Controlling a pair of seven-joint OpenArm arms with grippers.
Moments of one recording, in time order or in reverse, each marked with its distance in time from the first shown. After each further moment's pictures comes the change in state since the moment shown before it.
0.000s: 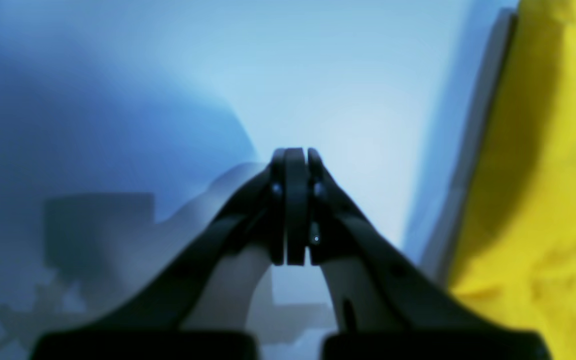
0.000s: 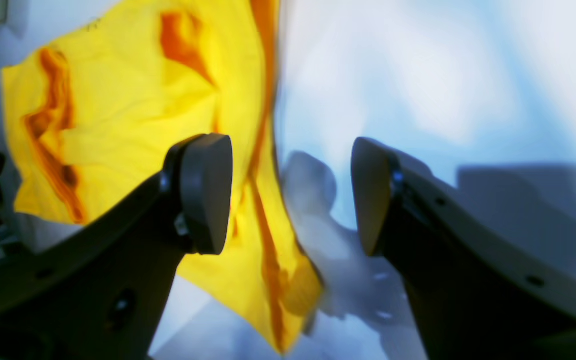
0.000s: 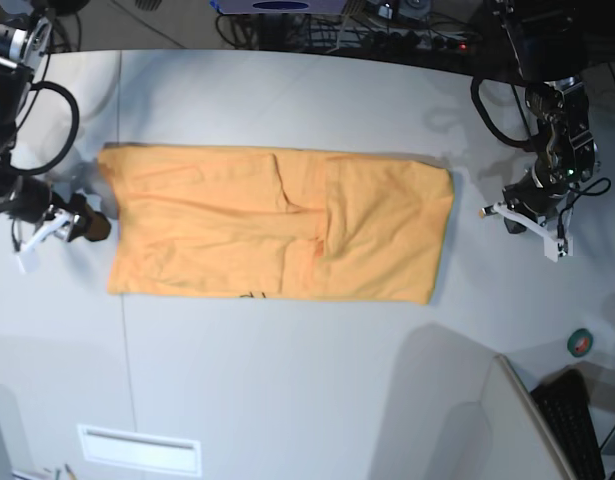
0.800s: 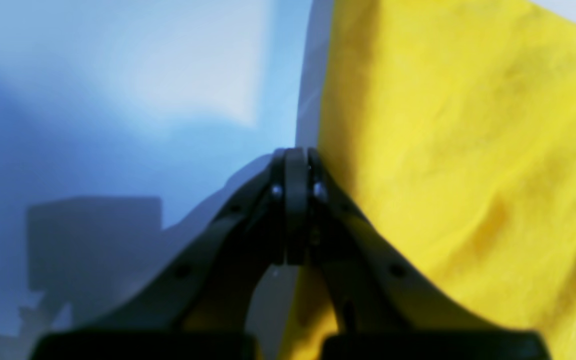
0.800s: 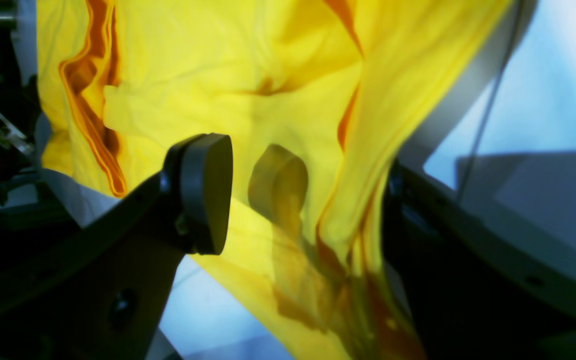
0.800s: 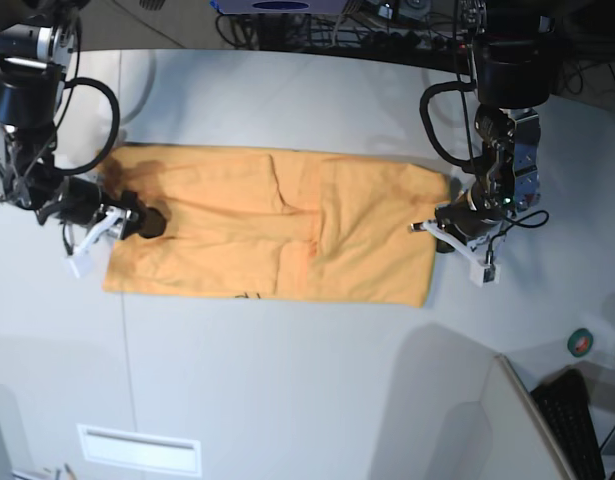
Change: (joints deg) left arm -6.6 5.7 12.8 -6.8 0.5 0.5 -1.6; right arm 0.9 -4.8 -8.0 -0.9 0.8 0.6 1.8
